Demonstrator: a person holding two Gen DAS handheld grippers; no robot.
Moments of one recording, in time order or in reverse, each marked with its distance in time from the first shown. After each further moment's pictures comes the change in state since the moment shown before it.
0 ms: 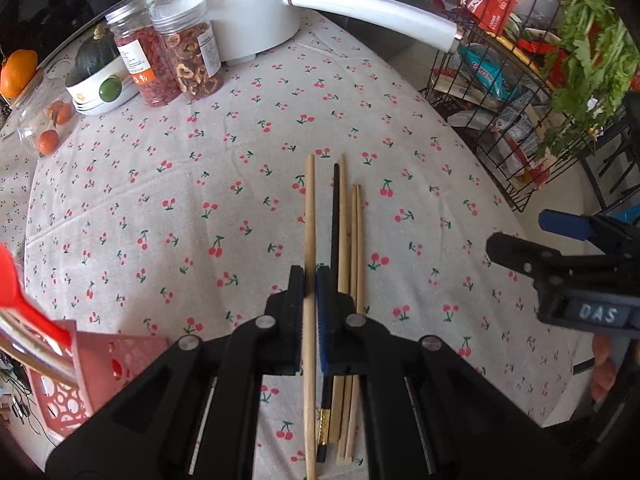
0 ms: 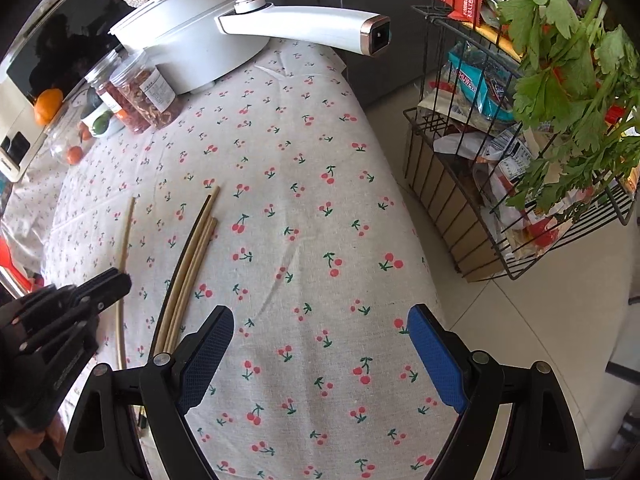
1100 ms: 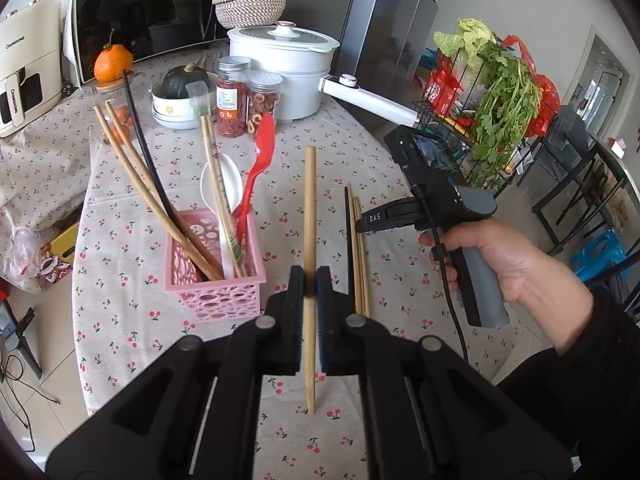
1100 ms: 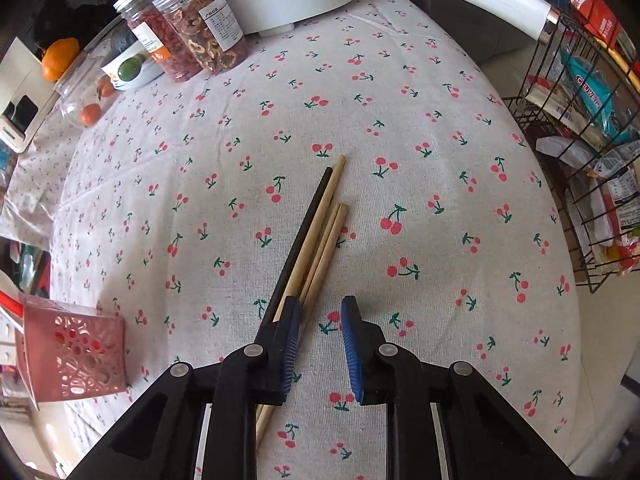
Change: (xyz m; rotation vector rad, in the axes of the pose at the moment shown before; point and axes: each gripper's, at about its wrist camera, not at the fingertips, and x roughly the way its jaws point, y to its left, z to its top) left arm -0.126 0.079 -0.098 -0.093 -0.269 -0.129; right arm 0.063 0.104 0.018 -0.062 0.101 0.046
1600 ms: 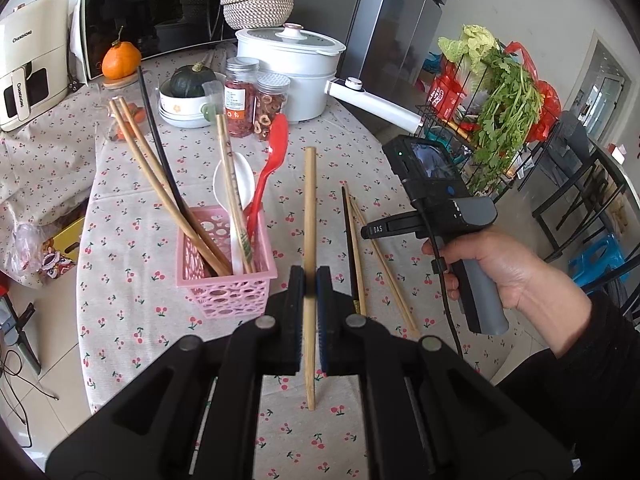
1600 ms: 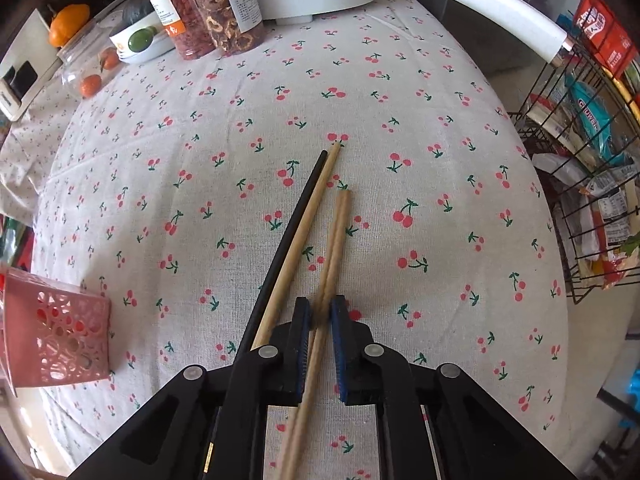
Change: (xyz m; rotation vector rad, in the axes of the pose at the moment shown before) left arm -0.006 0.008 -0.003 -0.017 -0.010 0.002; right arm 0.003 0.018 -0.012 -0.062 -0.009 -0.040
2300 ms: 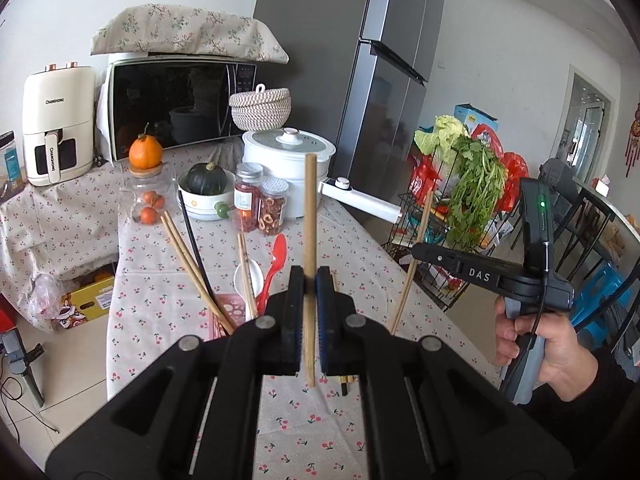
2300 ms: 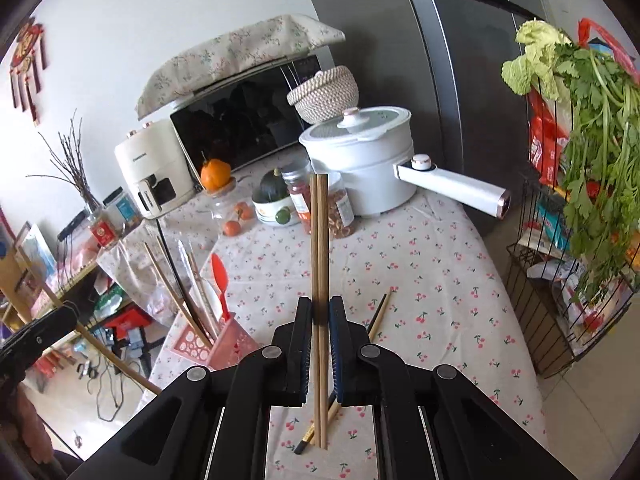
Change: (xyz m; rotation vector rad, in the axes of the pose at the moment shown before) left arm -0.090 -0.008 0.012 0.009 -0.341 0.008; right arm -0.197 -0.014 -0.085 -0.044 -0.630 0.294
